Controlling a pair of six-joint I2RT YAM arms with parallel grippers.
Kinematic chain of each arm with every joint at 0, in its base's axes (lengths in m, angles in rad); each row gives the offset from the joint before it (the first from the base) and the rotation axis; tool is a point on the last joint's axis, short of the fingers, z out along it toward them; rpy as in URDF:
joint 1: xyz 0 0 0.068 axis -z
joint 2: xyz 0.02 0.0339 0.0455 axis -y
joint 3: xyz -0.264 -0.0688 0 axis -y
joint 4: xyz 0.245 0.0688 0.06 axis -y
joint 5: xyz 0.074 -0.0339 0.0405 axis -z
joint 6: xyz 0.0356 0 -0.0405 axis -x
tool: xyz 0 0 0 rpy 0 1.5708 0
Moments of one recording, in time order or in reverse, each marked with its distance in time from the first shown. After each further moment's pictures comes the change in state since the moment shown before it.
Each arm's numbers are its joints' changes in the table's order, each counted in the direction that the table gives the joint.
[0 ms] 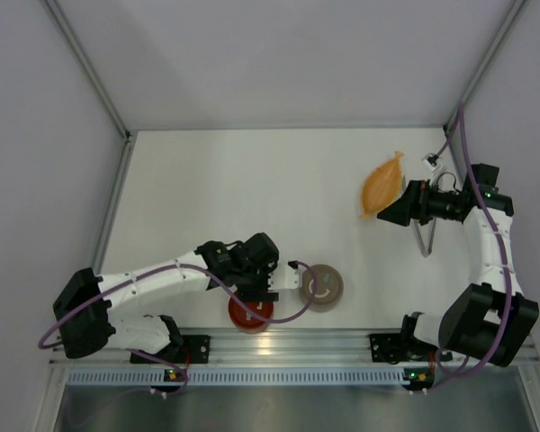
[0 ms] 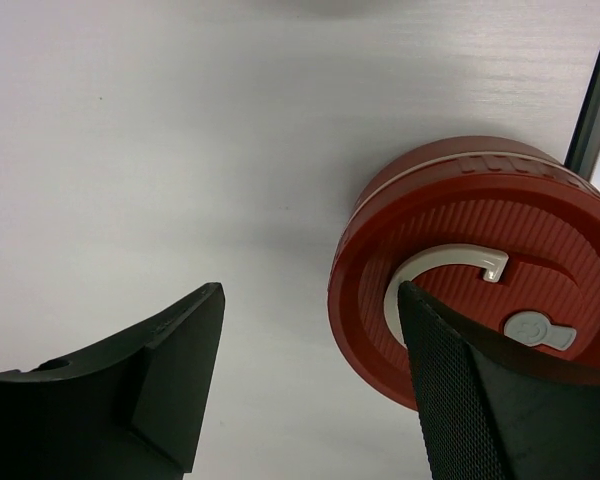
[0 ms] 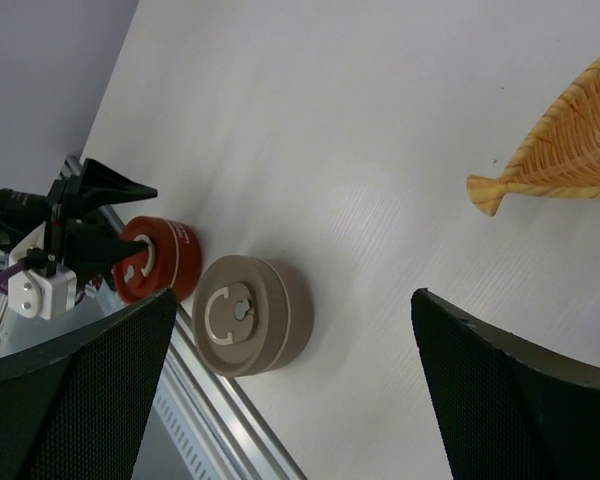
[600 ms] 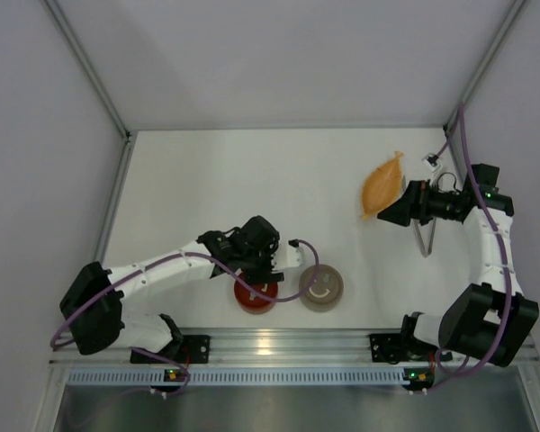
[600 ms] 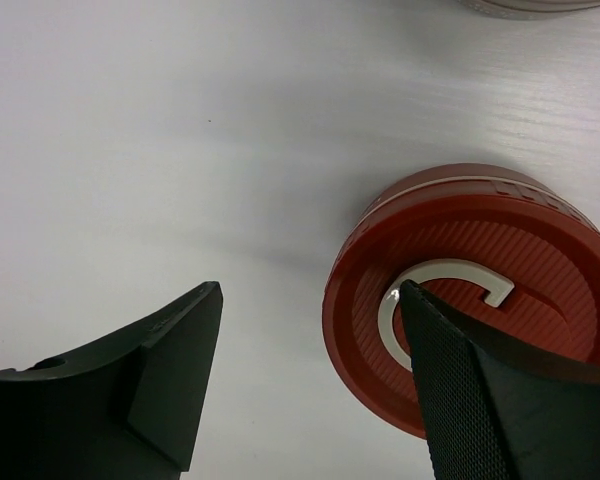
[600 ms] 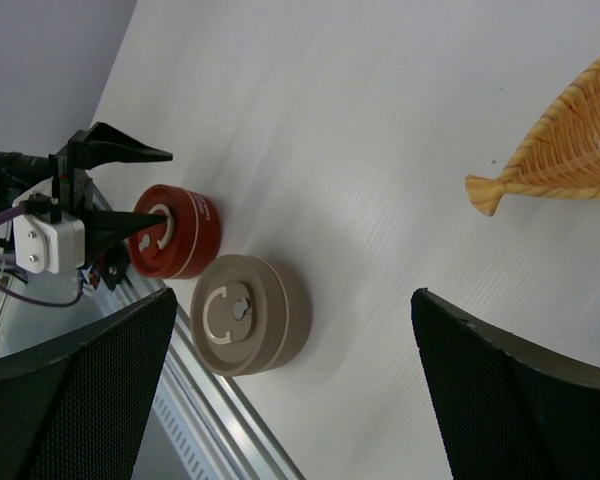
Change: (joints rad) left arm -0.113 -0.066 0.021 0.154 0.008 -0.020; right arm 0.001 0.000 0.000 -0.003 0.000 0.008
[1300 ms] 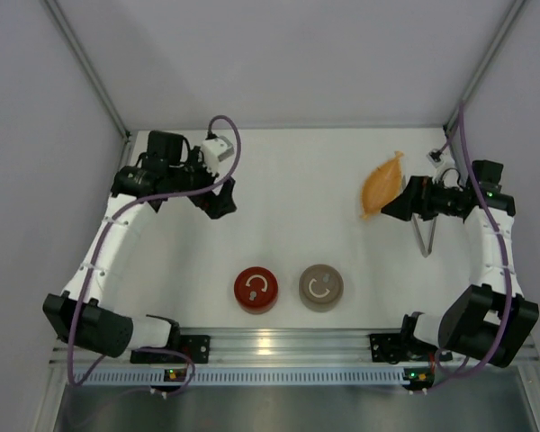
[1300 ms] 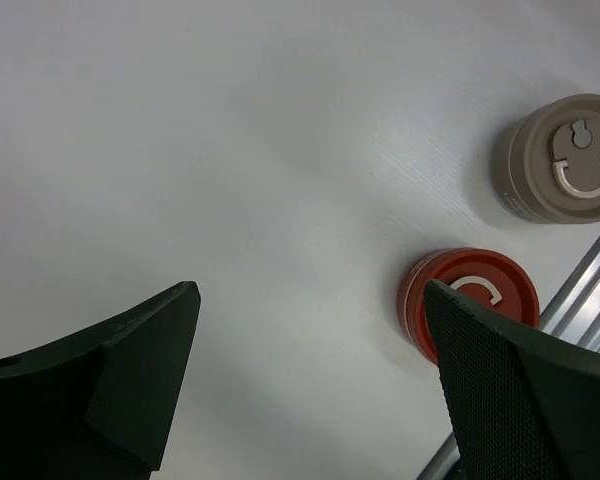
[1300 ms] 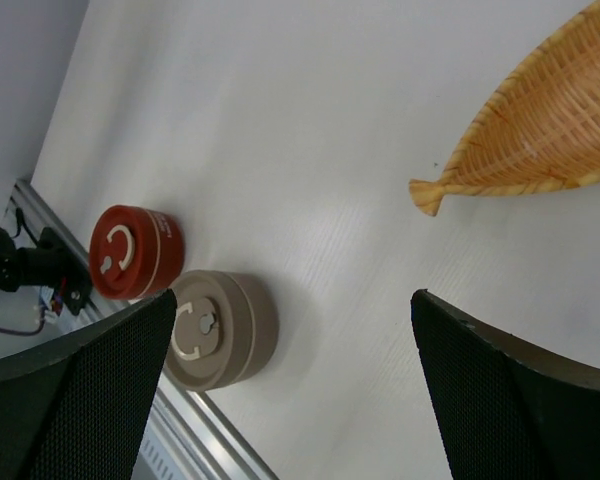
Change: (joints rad) left arm -0.600 0.025 0.569 -0.362 0.483 0.185; right arm 0.005 0.004 0.014 0.062 0.080 -0.059
